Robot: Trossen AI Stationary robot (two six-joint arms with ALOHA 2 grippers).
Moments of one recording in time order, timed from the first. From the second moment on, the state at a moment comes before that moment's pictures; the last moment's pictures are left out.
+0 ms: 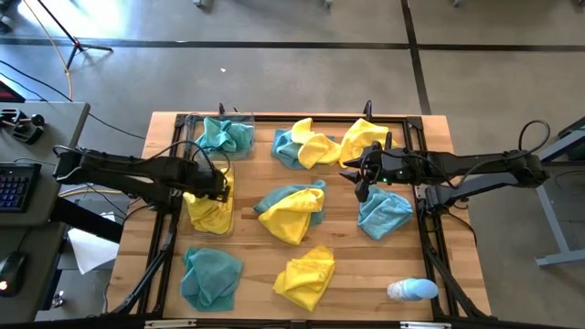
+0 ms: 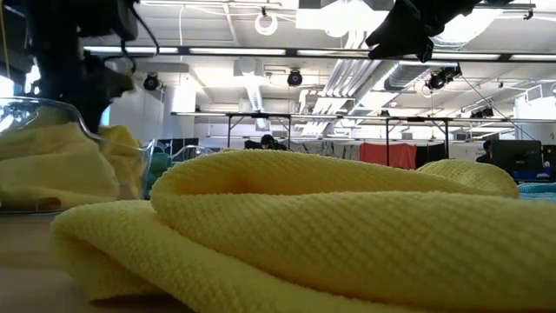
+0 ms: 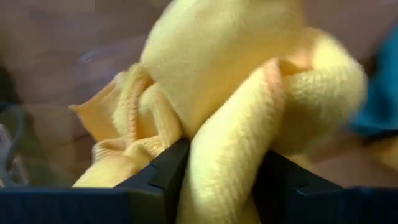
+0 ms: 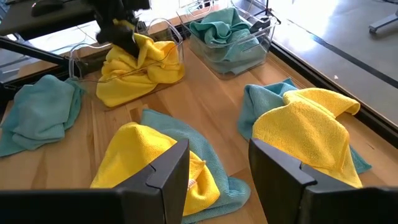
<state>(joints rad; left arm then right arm) 0.01 0.98 0.66 -1.03 -0.20 -1.25 0.03 0.98 0.84 -0.35 0.29 0.32</state>
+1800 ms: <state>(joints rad) 0.08 1.09 0.72 -1.07 -0.29 -1.59 0.03 0.98 0.84 -0.36 0.33 0.34</state>
